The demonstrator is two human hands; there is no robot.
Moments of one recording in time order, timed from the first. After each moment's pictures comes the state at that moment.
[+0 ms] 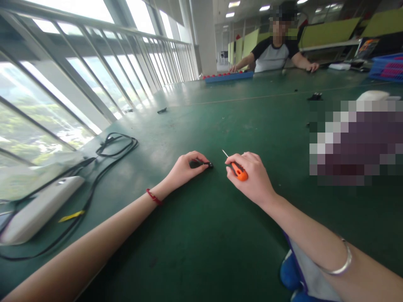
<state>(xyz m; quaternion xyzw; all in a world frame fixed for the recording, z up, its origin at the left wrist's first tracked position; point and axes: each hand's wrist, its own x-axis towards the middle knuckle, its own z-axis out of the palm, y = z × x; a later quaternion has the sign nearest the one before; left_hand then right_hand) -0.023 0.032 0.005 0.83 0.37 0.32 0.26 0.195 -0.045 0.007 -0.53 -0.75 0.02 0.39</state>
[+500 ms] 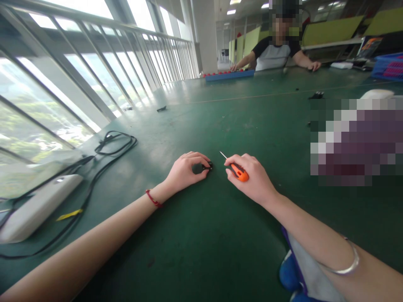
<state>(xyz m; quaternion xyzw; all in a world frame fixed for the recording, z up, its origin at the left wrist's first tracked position) -0.020 0.021 0.004 0.88 0.36 0.28 0.12 0.200 -0.046 0.006 -0.54 -0.75 0.13 0.37</state>
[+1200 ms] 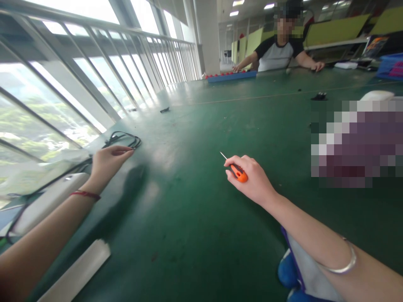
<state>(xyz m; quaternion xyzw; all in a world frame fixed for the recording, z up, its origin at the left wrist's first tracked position) -0.190 0.045 0.049 0.59 0.75 0.32 0.02 0.197 -0.047 0.006 -0.54 -0.74 0.16 0.37</state>
